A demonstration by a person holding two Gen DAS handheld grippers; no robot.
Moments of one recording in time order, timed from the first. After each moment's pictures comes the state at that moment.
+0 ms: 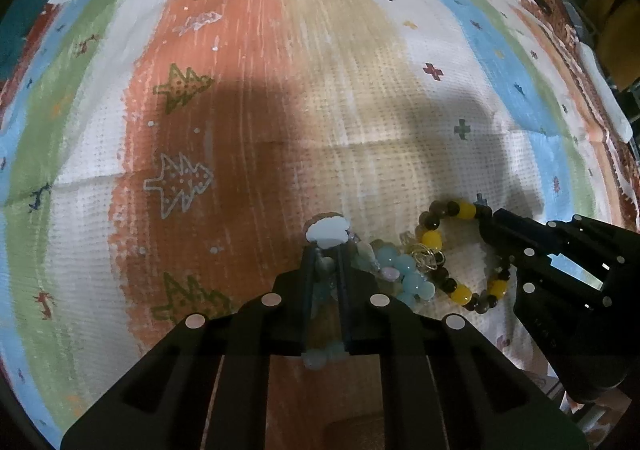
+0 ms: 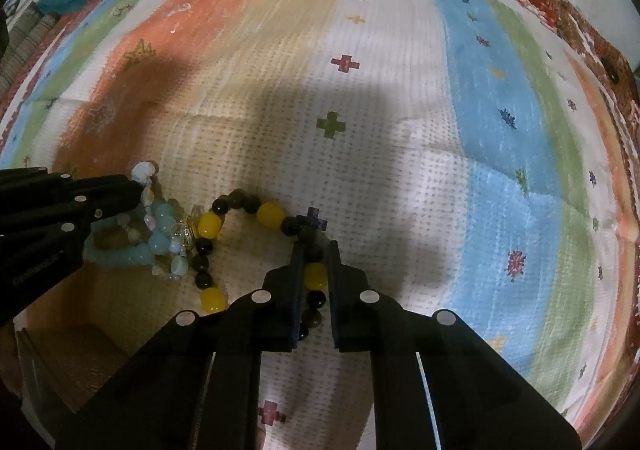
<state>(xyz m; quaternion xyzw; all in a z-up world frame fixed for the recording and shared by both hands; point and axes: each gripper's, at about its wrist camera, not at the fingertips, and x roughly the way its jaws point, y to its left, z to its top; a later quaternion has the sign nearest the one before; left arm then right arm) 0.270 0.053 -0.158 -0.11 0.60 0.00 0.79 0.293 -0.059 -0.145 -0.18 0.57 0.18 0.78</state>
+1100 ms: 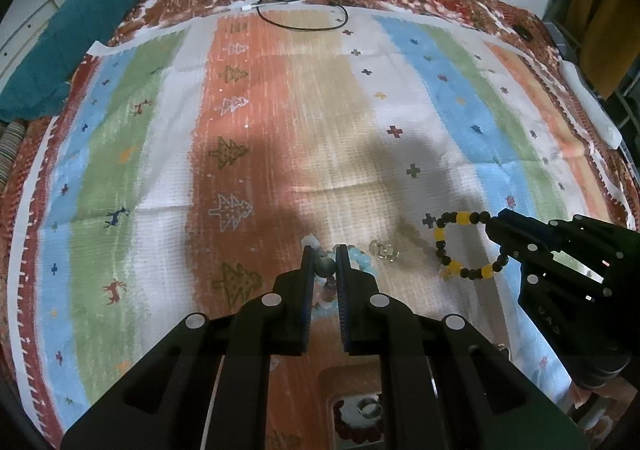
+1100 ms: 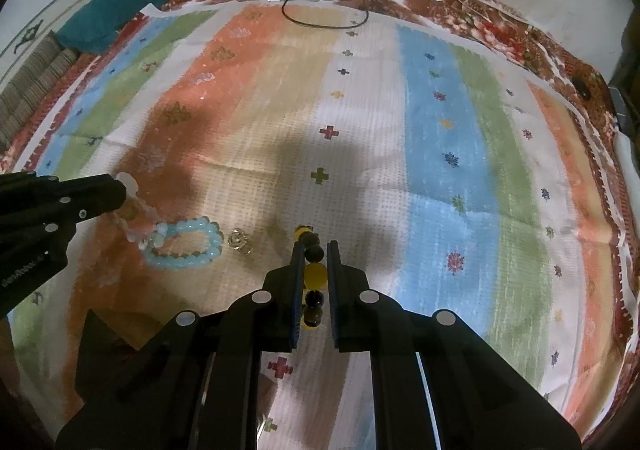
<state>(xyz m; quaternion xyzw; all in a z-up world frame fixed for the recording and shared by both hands) 0.228 0.045 -0.072 -0.08 0.53 0.03 0.84 0.263 -0.076 -0.069 -0.15 0.51 0.19 0.83</state>
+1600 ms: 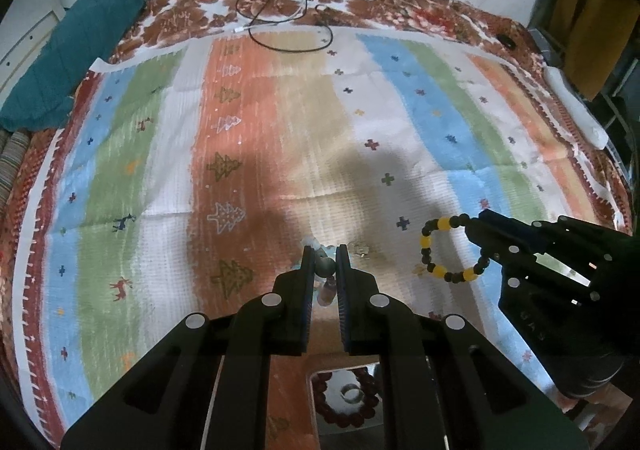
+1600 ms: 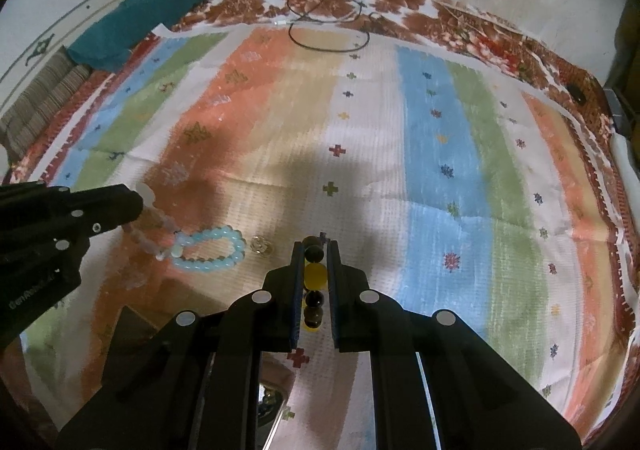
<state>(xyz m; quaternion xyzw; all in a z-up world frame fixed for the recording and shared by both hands) 0.208 0.034 -0.041 -0.08 0.50 0.02 0.86 0.241 -0.079 -0.042 -0.13 0.48 0.20 0.84</state>
